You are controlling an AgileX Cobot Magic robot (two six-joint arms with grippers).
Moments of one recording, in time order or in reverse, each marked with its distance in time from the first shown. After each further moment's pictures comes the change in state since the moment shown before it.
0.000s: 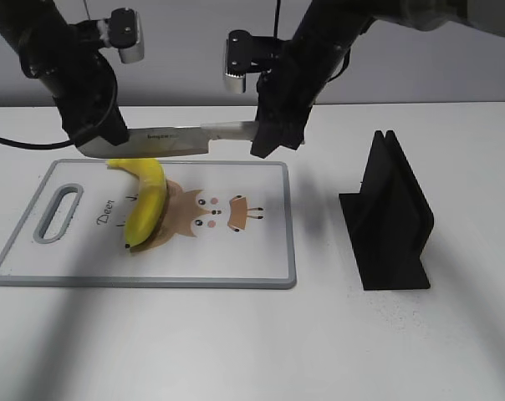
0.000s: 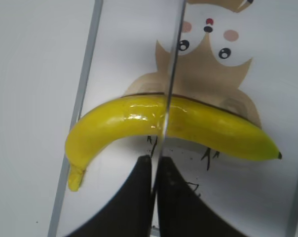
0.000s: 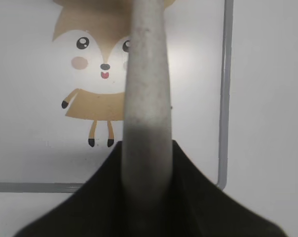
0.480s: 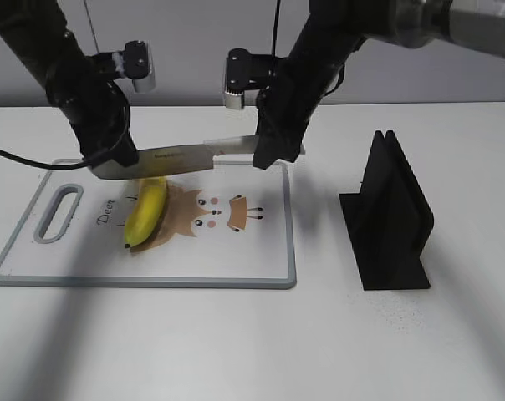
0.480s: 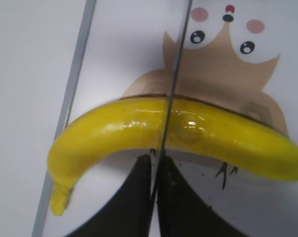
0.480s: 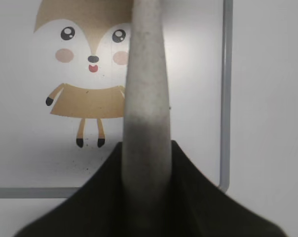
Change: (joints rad) left arm 0.000 0.089 0.000 -0.010 -0.052 0.005; right arm 0.000 0.040 0.000 -0.022 -0.038 0.016
